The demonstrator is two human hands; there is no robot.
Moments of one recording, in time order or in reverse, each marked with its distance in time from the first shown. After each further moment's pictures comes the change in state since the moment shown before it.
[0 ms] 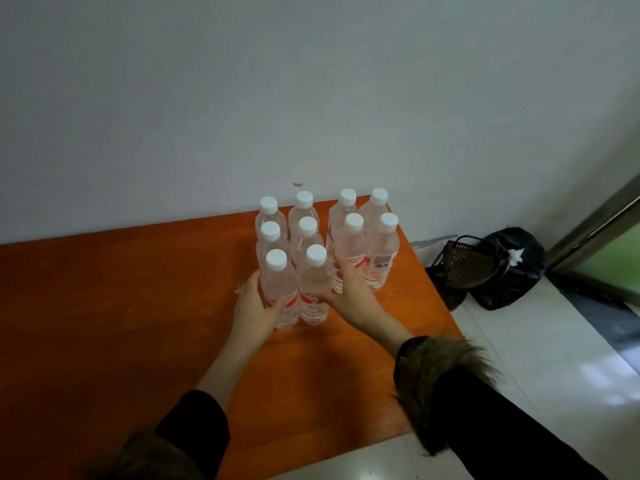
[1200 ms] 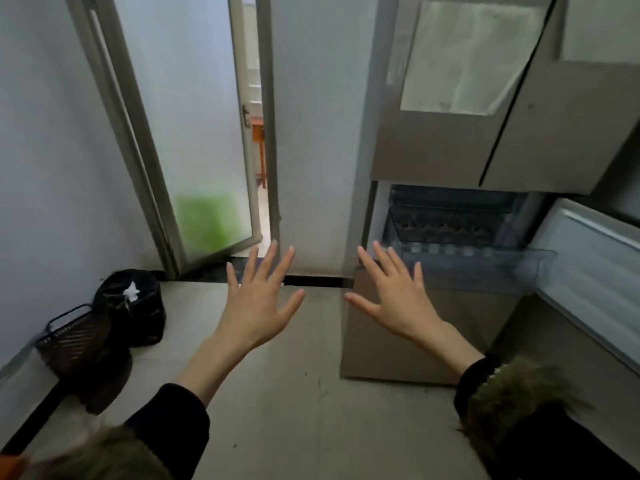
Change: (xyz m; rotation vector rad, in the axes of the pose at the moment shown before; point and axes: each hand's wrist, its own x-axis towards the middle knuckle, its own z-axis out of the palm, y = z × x) left_hand -0.589 0.275 0.358 0.469 -0.740 1.562; right_hand -0.774 0.129 -0.328 -0.750 0.888 0.906
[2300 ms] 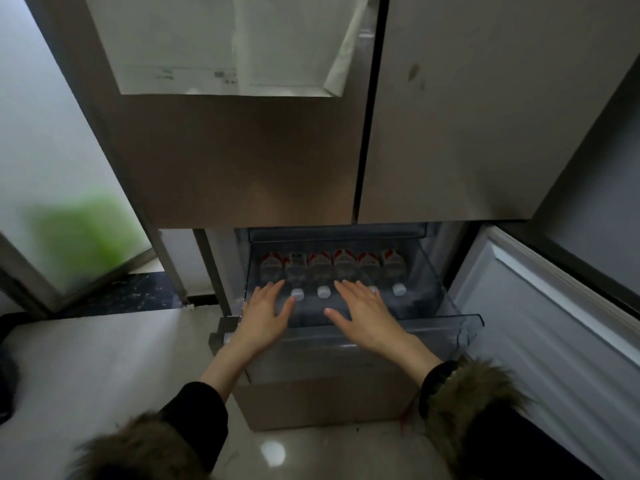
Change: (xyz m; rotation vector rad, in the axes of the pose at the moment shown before) left_hand 0.378 0.282 0.274 -0.361 -0.332 -0.123; right_hand 0.213 0.436 0.041 0.207 -0.245 0.204
